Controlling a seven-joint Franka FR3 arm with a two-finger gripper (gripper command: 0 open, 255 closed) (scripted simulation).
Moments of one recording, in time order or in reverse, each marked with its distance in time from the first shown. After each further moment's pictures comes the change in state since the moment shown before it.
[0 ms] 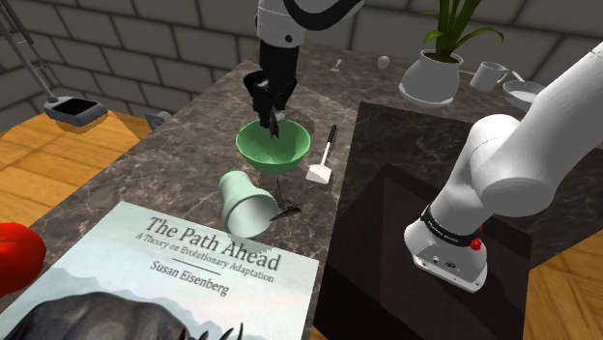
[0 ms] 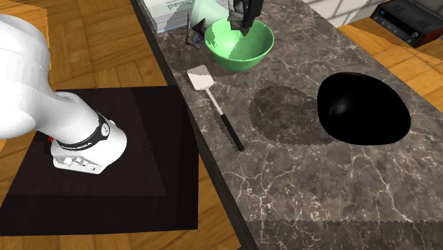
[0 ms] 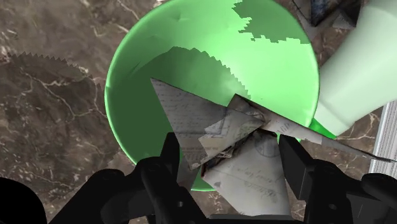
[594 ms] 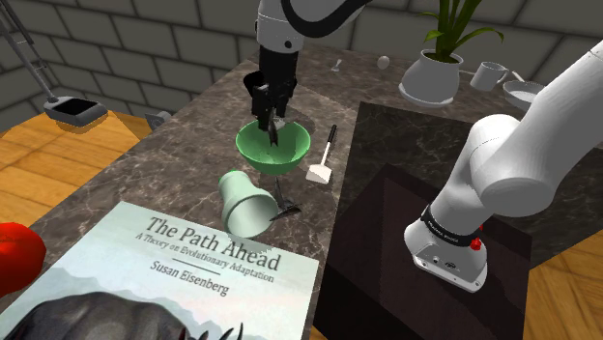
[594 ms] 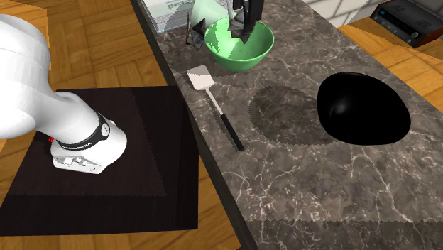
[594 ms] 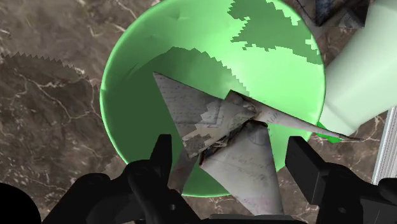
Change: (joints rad) arm 0.001 0.009 0.001 -0.015 0.001 0.025 -0.001
